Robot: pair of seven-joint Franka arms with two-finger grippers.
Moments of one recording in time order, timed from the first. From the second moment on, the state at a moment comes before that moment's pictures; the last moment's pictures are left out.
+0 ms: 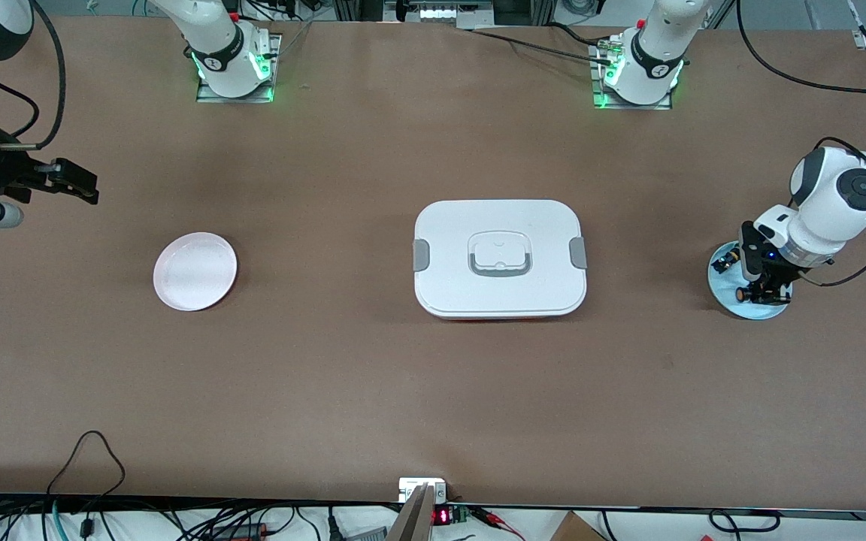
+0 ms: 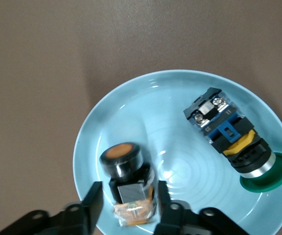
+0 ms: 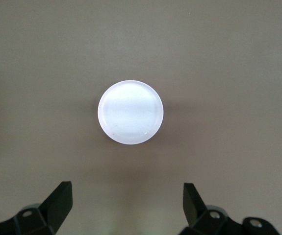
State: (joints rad) left arm 0.94 0.53 -0.59 -2.18 0.83 2.74 1.41; right arm 0.09 0.08 -0.06 -1.56 -0.07 1.55 0.01
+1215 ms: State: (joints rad) left arm 0.85 0.44 -0.99 -1.72 0.55 1.68 1.09; right arm 0.08 -0.06 -0.07 -1.76 -0.06 1.70 0.01
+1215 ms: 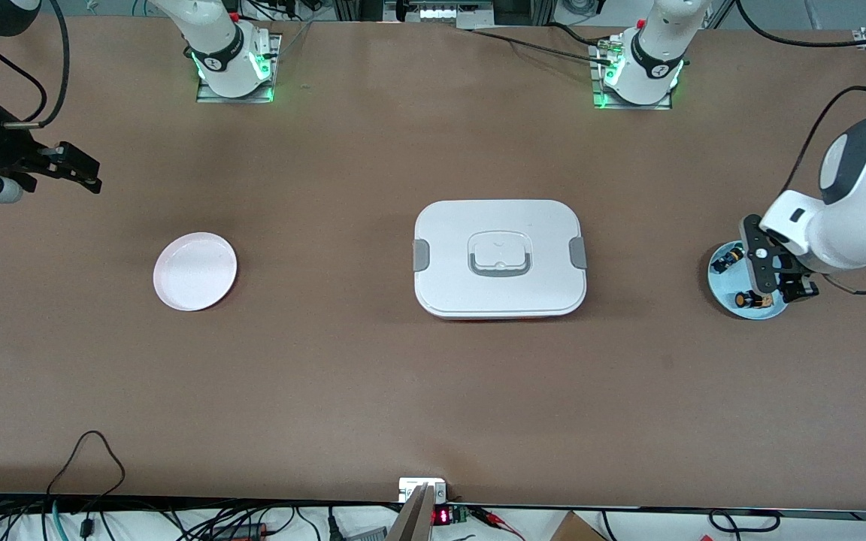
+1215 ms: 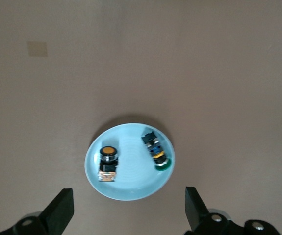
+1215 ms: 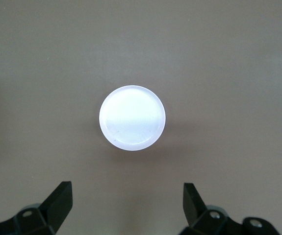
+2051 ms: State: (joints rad) left arm 0.49 0.31 -0.72 -1.51 0.20 1.45 0.48; right arm 0.08 -0.06 -0.07 -1.72 -0.05 1.65 0.01
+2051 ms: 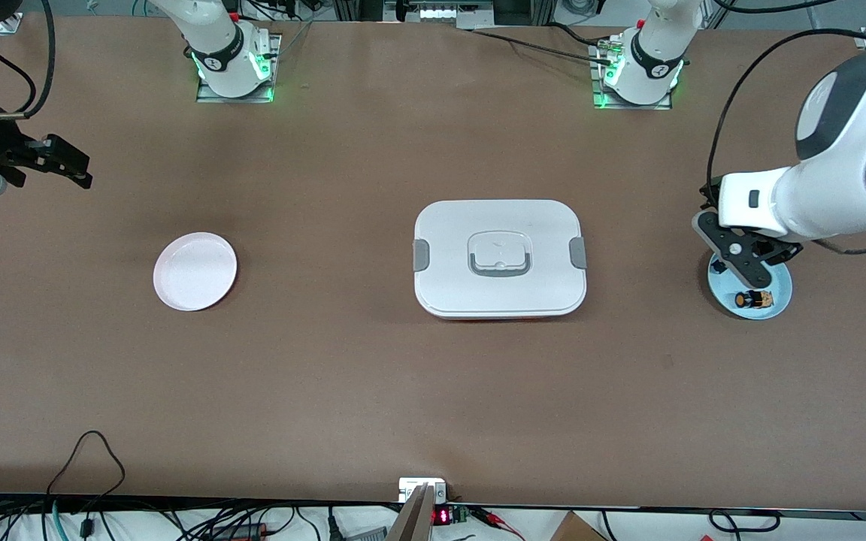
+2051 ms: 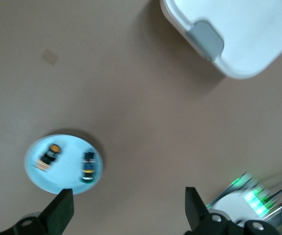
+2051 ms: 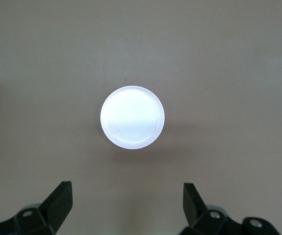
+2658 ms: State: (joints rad) left arm -0.01 0.05 -0.07 -1.71 -0.06 1.71 -0.07; right arm 0.08 -0.05 -0.07 -1.71 -0.05 1.65 0.01
